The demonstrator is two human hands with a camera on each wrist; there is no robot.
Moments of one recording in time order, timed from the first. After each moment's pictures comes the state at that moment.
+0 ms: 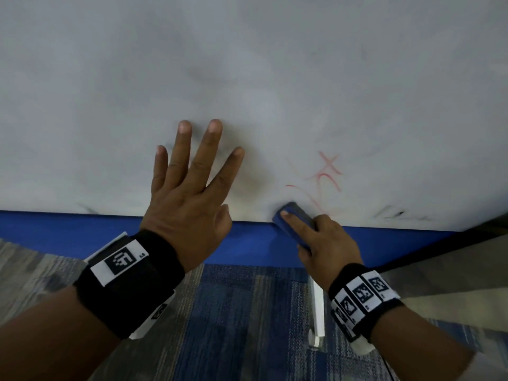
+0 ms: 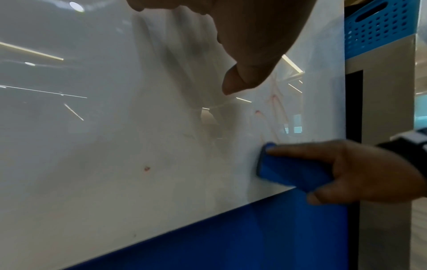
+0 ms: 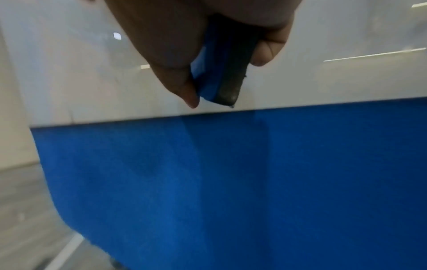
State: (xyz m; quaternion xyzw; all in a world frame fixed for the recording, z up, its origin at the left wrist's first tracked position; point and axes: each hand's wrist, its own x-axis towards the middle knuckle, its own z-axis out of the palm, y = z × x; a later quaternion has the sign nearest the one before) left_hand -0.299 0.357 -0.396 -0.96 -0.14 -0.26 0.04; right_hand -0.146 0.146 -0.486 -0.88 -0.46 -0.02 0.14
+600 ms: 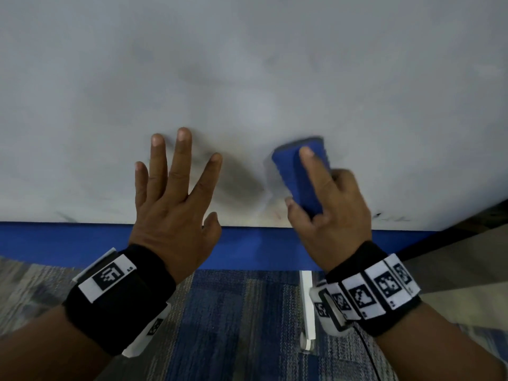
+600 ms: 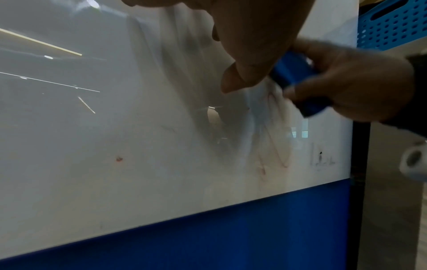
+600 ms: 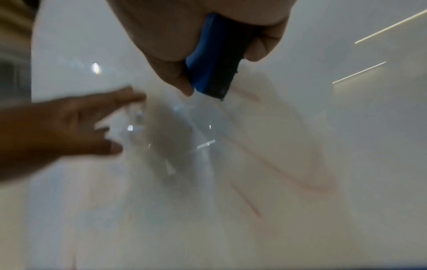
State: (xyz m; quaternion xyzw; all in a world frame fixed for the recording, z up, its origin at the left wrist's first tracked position) left_hand -0.289 0.333 -0.400 -0.95 -0.19 -0.24 0.00; right_hand -0.124 0.155 -0.408 -0.82 -0.41 -0.18 0.36
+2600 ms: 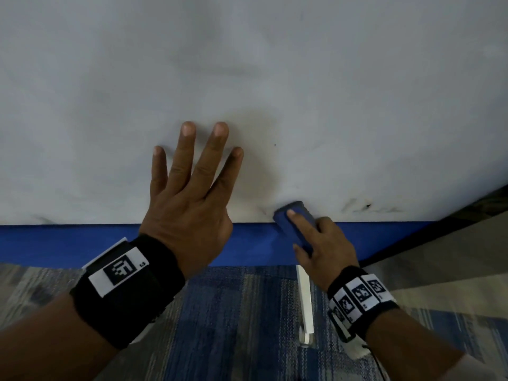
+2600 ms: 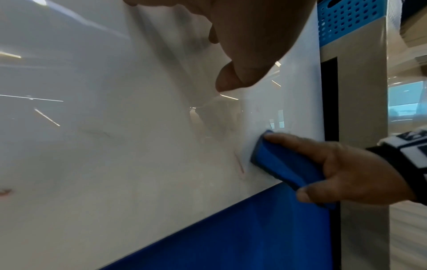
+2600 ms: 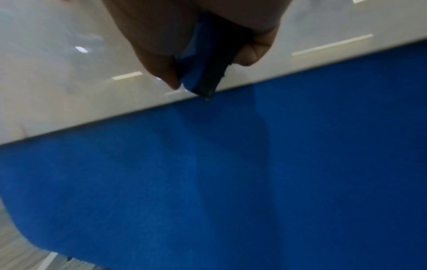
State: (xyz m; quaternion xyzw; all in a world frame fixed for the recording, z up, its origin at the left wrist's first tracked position) left_hand -0.245 0.301 -0.404 -0.95 -0.11 -0.26 0.10; right_hand -0.107 0.094 -0.508 -0.88 -0.42 0.03 0.22
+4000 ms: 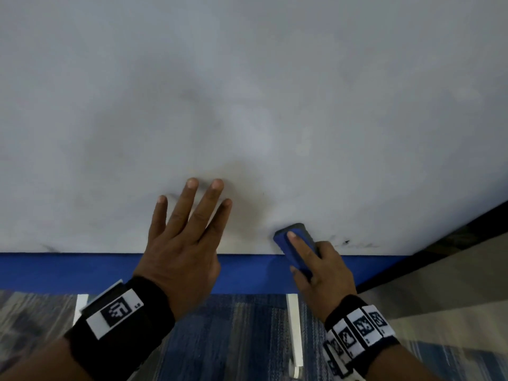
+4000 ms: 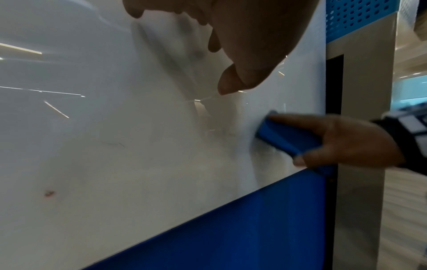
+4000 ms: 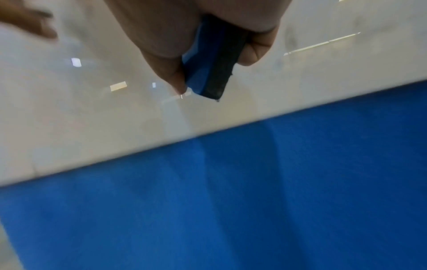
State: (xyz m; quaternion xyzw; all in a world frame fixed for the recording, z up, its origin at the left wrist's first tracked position) left_hand -0.259 0.297 -0.382 -0.97 -0.13 -0.17 0.08; right_hand -0.098 0.083 -0.464 -0.88 -0.42 -0.01 0.24
